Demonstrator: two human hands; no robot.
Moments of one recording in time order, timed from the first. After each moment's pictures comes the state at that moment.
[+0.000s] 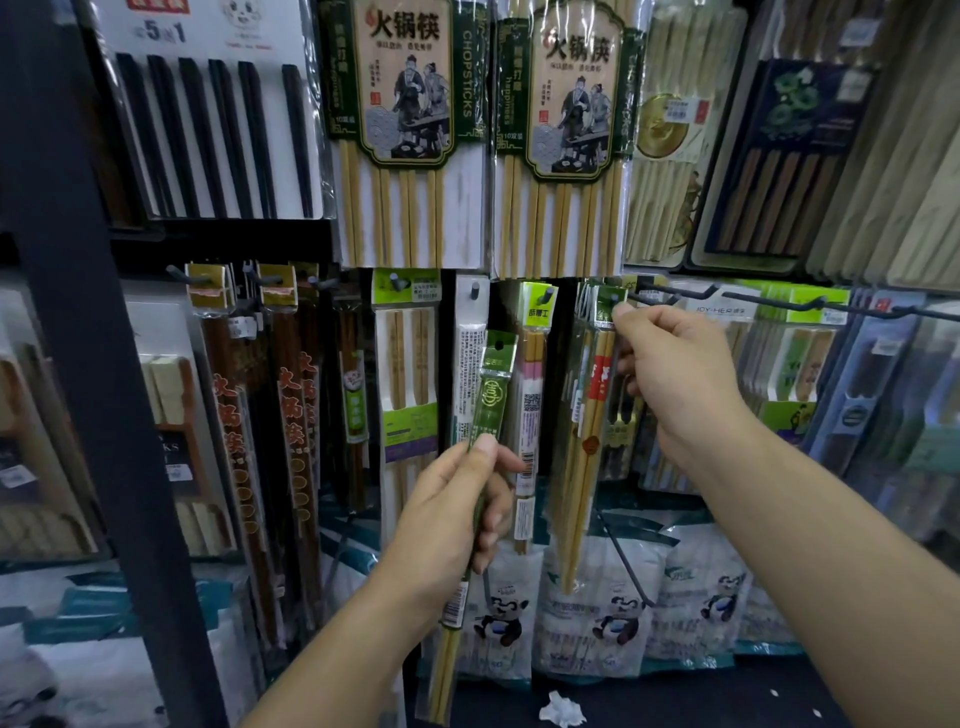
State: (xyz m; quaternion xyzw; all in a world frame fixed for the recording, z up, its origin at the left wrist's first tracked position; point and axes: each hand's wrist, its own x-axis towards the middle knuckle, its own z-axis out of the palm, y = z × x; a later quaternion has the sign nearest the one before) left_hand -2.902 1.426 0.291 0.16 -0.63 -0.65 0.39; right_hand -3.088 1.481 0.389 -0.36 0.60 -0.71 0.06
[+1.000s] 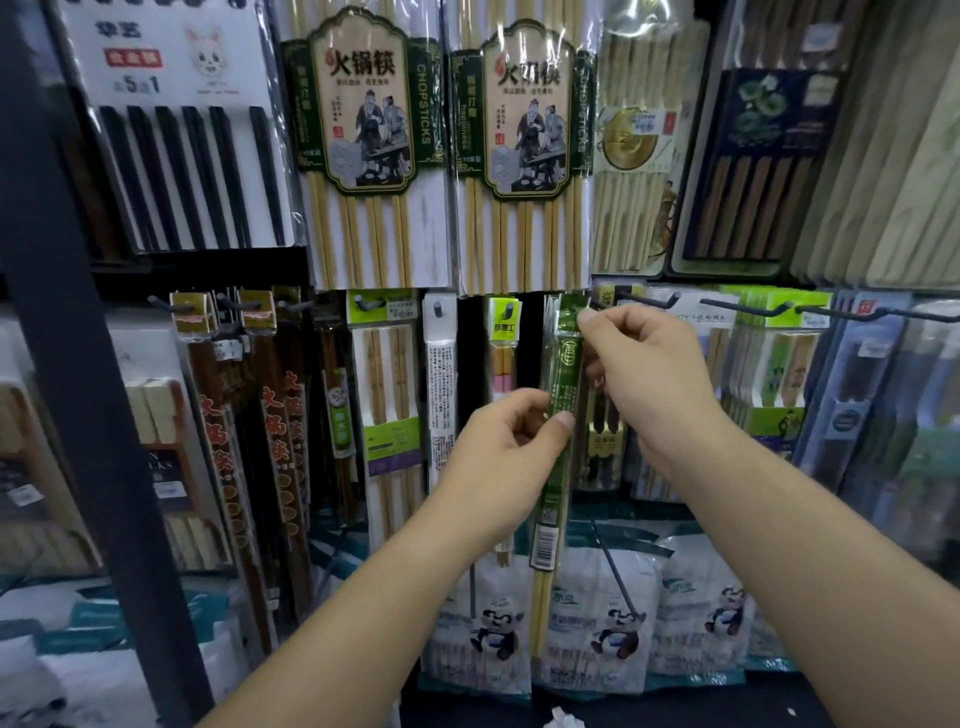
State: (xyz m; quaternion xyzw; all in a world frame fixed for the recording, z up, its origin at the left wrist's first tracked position) left_hand -2.970 1.430 0.331 0.17 -0.76 -0.46 0.43; right_hand -3.094 1.492 0.396 -0.43 0.60 -0.68 0.04
